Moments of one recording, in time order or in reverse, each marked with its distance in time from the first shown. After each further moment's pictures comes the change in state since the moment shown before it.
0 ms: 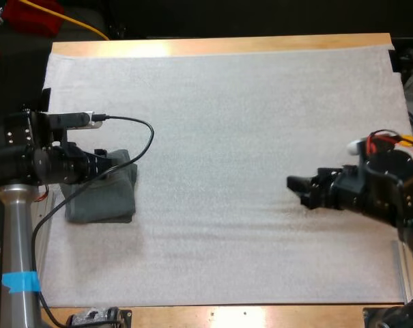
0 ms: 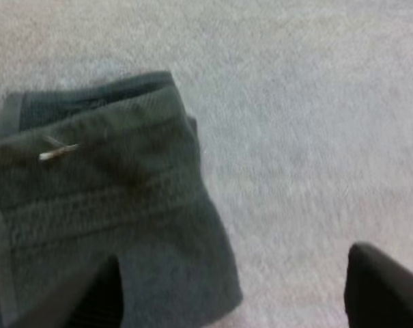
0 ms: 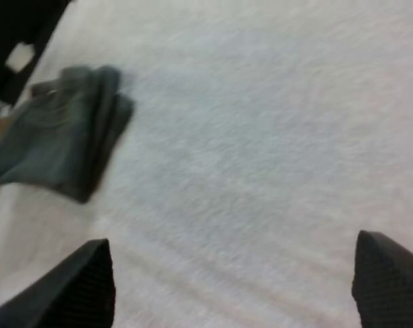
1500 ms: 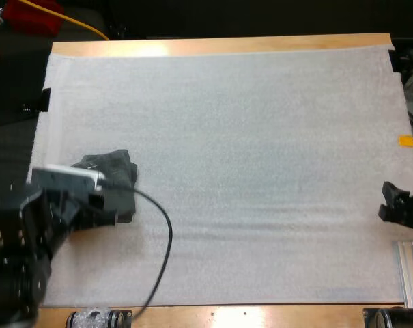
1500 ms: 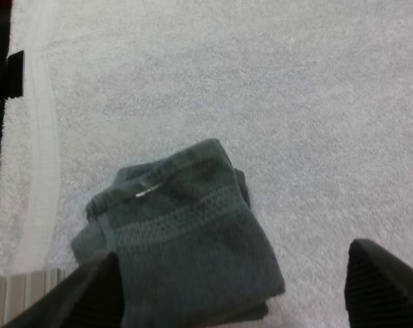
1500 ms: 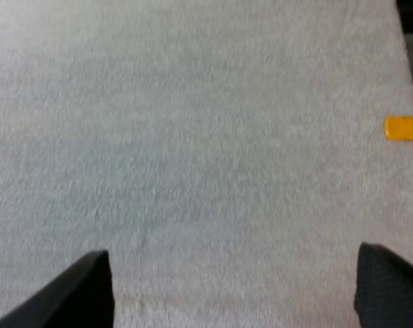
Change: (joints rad) left arm -0.137 -0.574 0.169 -0.043 -0.237 0.023; right arm -0.470 -0.308 0.000 0.305 0.156 -0.328
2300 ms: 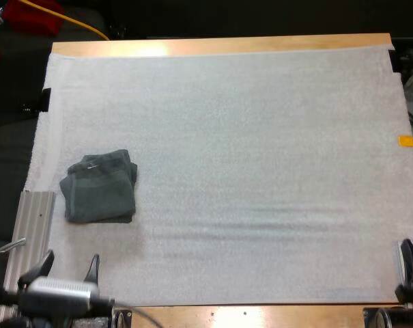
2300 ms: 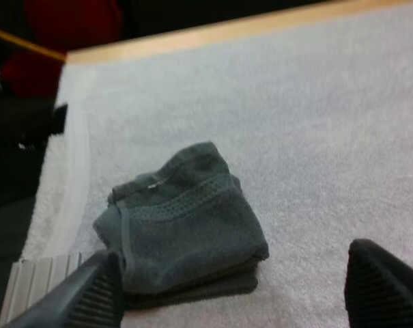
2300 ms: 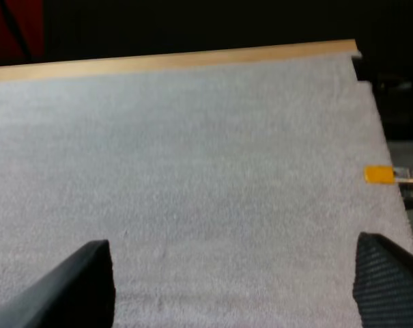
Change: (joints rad) left arm 0.000 -0.558 0.080 0.189 0.000 -0.009; right arm 0.000 -0.474 0.004 0.144 0.004 -0.002
